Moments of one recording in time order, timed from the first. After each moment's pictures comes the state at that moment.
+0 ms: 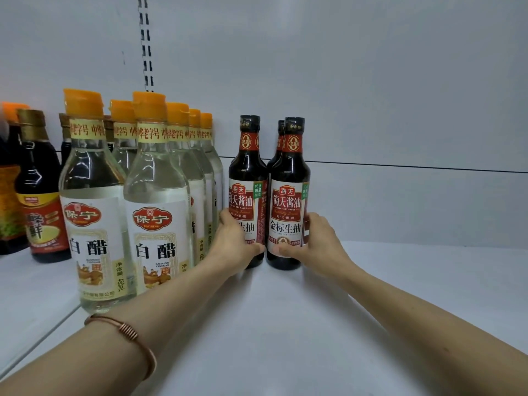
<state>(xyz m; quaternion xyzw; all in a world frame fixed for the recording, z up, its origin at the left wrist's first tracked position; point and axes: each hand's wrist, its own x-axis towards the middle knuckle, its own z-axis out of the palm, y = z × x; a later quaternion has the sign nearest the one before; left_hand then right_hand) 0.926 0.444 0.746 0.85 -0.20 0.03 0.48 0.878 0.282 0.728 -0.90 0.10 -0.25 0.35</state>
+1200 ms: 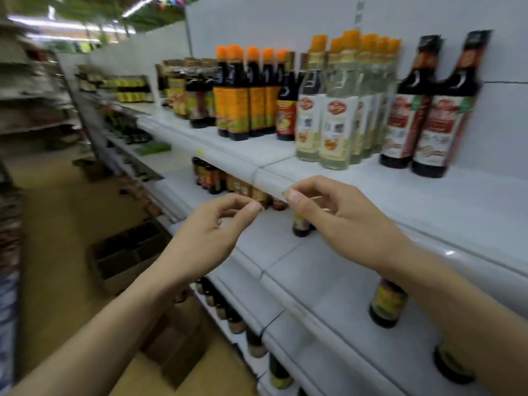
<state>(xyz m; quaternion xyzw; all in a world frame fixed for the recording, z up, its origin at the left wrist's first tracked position) 0.559 0.629 0.717 0.87 0.01 0.17 0.45 0.621 0.441 0.739 -0.80 -0.33 0.01 0.49</state>
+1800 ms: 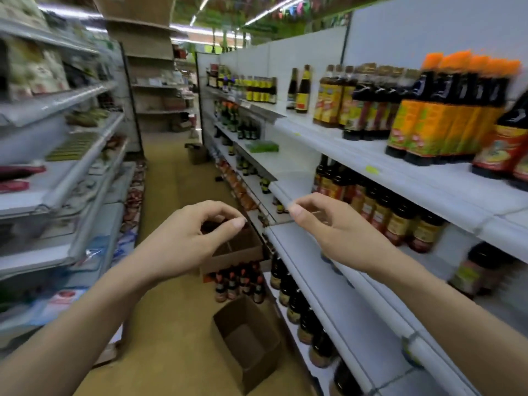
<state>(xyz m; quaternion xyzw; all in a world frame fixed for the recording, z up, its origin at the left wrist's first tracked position) 0.438 0.956 0.700 0.90 0.16 0.21 0.35 0.593 0.784 0.715 -0.77 -0.48 0.10 0.41</state>
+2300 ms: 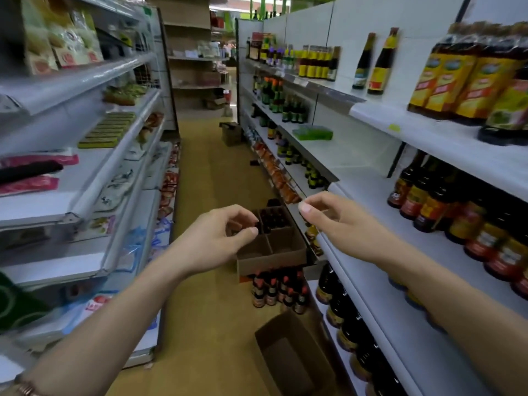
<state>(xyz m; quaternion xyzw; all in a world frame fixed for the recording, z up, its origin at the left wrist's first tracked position) 0.510 1.218 0.637 0.90 0.22 0.16 0.35 0.679 1.065 0.667 -0.77 -0.50 0.16 0.36</state>
